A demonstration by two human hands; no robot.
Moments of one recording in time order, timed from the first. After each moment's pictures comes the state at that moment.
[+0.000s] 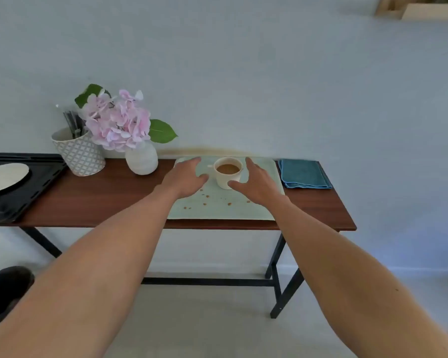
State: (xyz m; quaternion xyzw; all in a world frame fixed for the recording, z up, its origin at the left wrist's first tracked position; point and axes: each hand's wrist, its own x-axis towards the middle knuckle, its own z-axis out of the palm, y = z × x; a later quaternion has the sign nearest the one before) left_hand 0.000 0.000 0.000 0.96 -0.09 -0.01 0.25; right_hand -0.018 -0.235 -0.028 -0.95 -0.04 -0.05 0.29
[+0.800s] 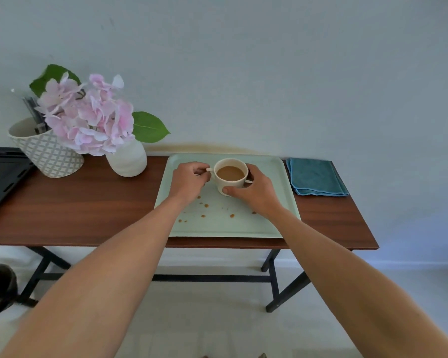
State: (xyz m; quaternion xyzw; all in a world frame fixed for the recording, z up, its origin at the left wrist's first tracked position) left_hand 0.069 -0.020 -0.062 0.85 -0.02 0.03 0.53; right_hand 0.033 -0.230 -0.074 -0.85 0.00 -0.06 0.52
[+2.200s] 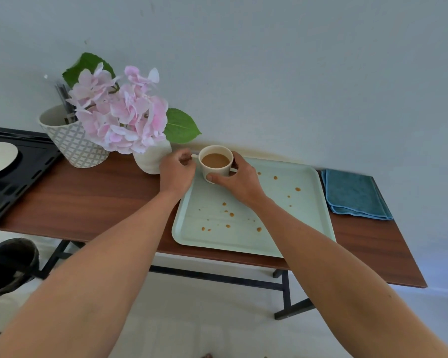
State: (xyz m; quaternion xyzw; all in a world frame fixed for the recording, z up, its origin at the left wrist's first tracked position) left_hand 0.107 0.057 -0.065 0.84 0.07 0.16 0.51; right_hand 0.107 -0.132 -0.076 -0.85 -0.06 -0.02 0.52
